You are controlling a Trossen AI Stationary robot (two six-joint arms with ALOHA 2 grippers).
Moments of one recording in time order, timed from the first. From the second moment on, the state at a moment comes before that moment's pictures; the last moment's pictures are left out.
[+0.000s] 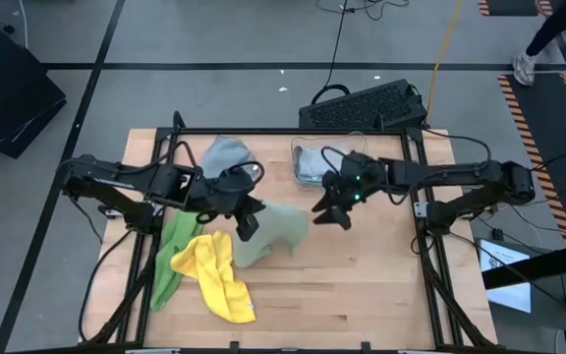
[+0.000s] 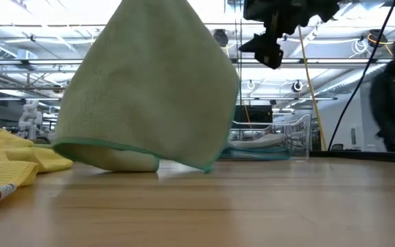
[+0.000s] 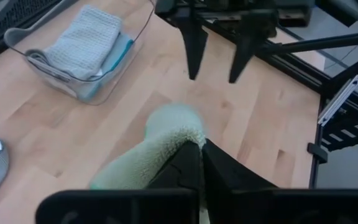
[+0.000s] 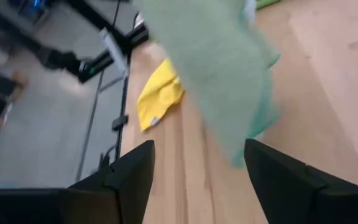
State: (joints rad) left arm -0.21 1.43 1.55 -0.86 -0.30 -0.66; right arm -0.13 1.28 0.92 -0.23 -0.47 0.46
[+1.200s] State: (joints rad) left arm -0.24 1.43 1.55 -0.60 -0.27 -0.58; right arm 0.01 1.46 0.48 0.54 -0.30 0.41
